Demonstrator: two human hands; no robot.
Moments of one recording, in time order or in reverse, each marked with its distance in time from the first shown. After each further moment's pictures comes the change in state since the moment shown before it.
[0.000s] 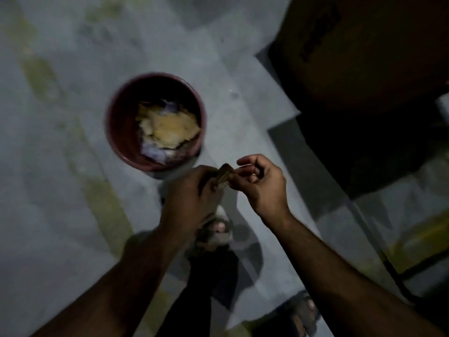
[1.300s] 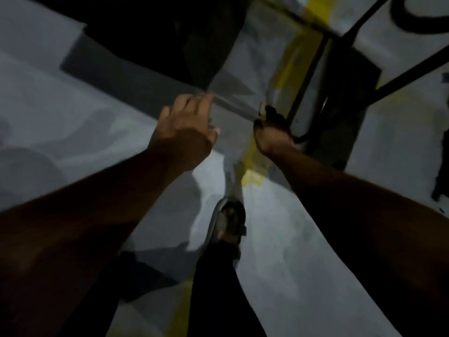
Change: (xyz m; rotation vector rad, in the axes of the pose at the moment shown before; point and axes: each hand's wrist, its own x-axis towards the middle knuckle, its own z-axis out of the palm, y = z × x) left_hand -0.085 0.119 0.319 0.698 -0.593 0.750; right_hand -0.135 0.249 -0.334 -0.945 0.532 0.521
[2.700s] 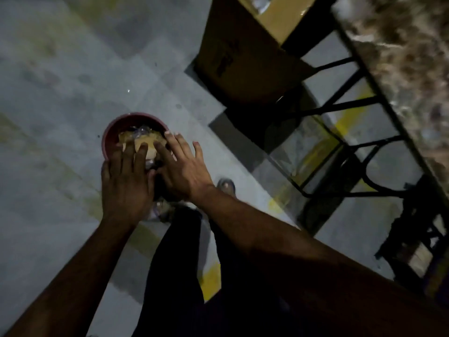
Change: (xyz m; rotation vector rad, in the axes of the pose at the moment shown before) left_hand -0.357 -0.267 -0.363 0.024 0.256 -0.581; right_hand -0.336 -0.536 -0.210 -0.207 -0.112 -0.904
